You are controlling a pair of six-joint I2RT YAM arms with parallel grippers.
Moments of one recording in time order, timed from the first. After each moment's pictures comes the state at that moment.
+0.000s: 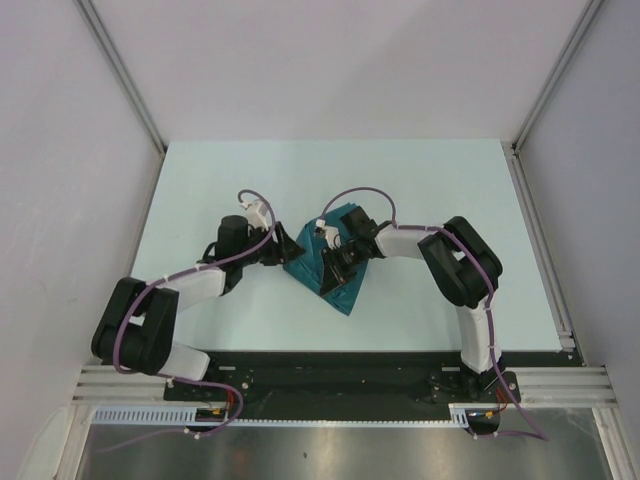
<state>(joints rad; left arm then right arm) -0.29 1.42 0.55 0.36 0.45 -0.52 0.65 2.06 1.23 -0.26 -0.83 0.17</state>
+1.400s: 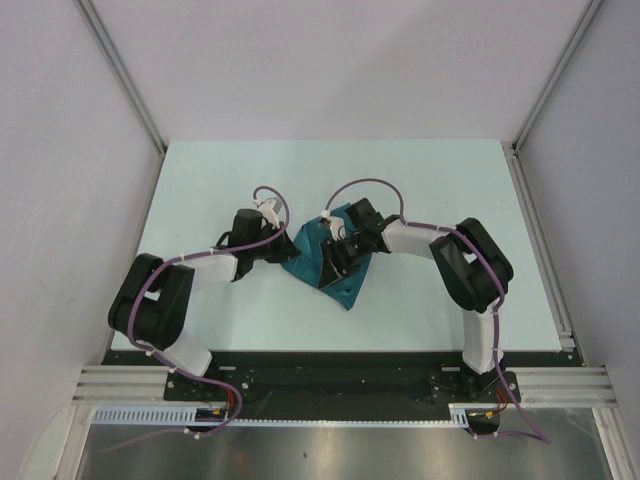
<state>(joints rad) -0.34 1.59 0.68 0.25 0.36 -0.42 0.63 2.00 1.23 -0.29 -0.80 0.19</state>
